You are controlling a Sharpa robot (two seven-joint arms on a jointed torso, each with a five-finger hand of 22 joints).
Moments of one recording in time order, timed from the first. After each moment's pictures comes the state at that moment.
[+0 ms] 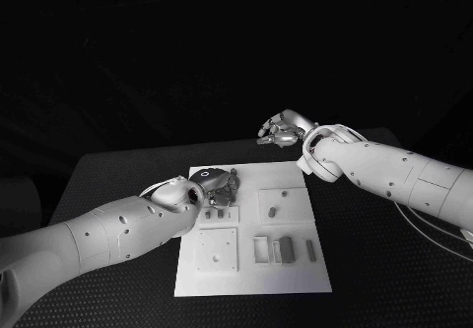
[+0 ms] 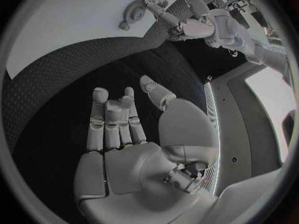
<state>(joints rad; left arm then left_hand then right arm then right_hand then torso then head) 1.20 -0.41 -0.17 1.12 -1.52 -0.32 -0.04 1.15 -0.11 0.57 -0.28 0.06 0.91 0.13 0.19 0.59 1.16 0.10 0.08 0.33 1.03 0.00 0.98 0.58 0.03 1.10 -0.10 0.25 1.24 1.26 -0.65 0.04 1.13 -1.08 -0.35 0.04 1.03 -0.12 0.57 -0.25 0.07 0.95 0.12 0.28 0.59 0.93 0.02 1.16 0.94 1.08 -0.08 1.43 0.84 0.25 1.02 0.04 0.86 1.31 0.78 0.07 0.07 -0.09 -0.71</state>
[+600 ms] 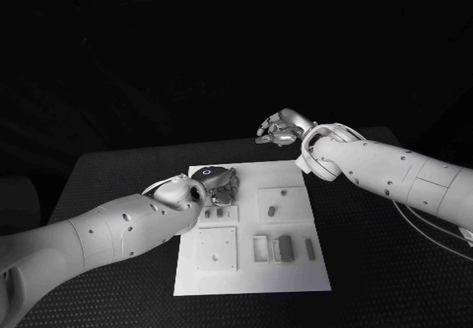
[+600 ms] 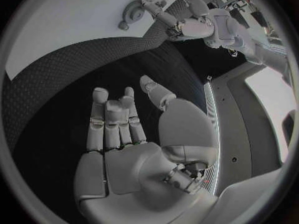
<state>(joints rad) 1.21 -0.39 -0.17 1.10 -1.51 -0.31 -0.04 1.14 -0.09 0.57 -0.28 0.06 0.92 0.15 0.20 0.59 1.16 0.10 0.07 0.33 1.03 0.00 0.98 0.58 0.03 1.11 -0.10 0.25 1.24 1.26 -0.65 0.04 1.13 -1.08 -0.35 0.04 1.03 -0.12 0.57 -0.25 0.07 0.95 0.12 0.28 0.59 0.93 0.02 1.16 0.94 1.08 -0.08 1.43 0.84 0.25 1.02 0.04 0.86 1.31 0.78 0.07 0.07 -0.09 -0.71</state>
